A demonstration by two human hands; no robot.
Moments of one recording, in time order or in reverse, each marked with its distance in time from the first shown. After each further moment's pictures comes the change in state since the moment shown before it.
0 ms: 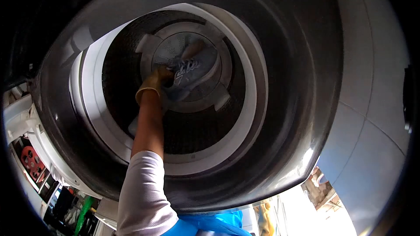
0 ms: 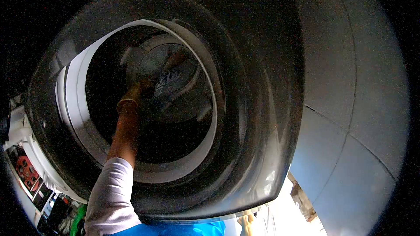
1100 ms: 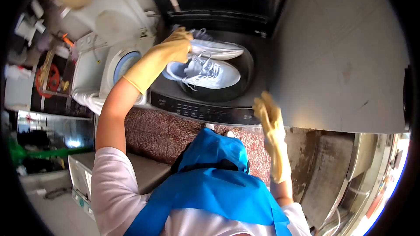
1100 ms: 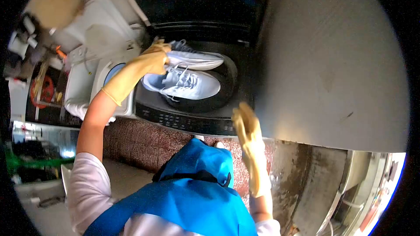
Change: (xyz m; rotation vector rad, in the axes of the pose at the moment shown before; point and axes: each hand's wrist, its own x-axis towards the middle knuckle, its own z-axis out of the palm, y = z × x) left_hand -0.643 0.215 -0.158 0.794 0.795 0.279; right_hand -0.122 -0.262 0.015 -0.086 -0.684 -1.415
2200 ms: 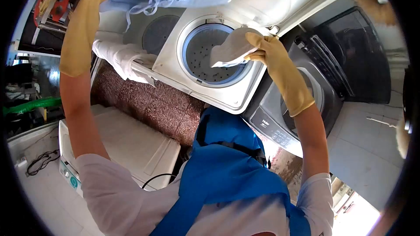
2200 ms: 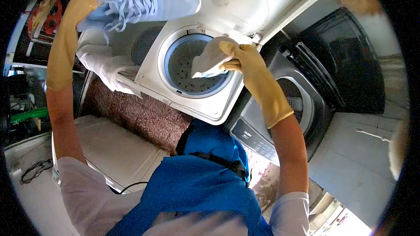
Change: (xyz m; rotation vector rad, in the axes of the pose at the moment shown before) left_hand -0.275 -0.288 0.012 -0.443 0.613 -0.274; right_hand 0.222 -0.041 0.302 -0.035 -0.623 0.318
